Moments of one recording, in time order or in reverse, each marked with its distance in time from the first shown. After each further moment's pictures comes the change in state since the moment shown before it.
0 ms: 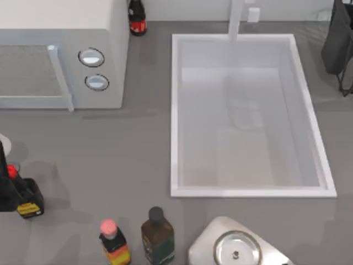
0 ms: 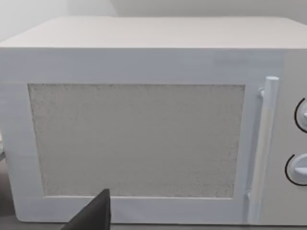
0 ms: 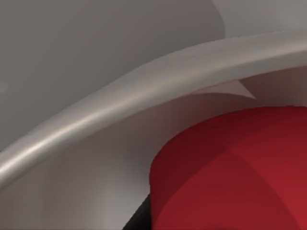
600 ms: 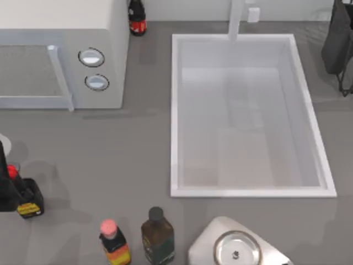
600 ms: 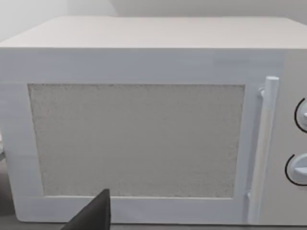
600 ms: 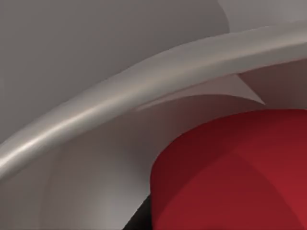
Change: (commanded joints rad) left arm 0.000 0.000 0.000 0.000 0.000 0.000; right arm 0.000 0.000 0.000 0.000 0.000 0.000
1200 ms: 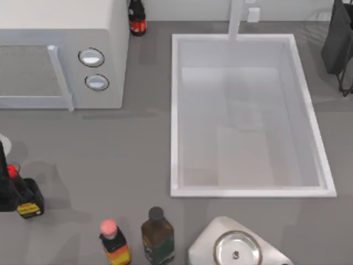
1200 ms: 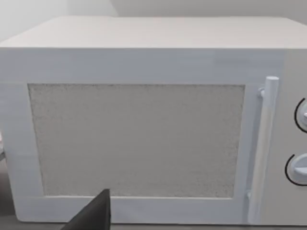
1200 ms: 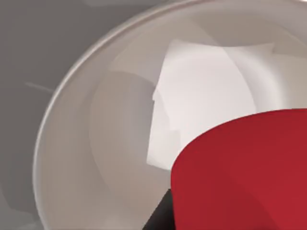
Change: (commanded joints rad) left arm 0.000 0.000 0.000 0.000 0.000 0.000; right arm -0.020 -0.238 0.208 -0.449 -0.009 0.029
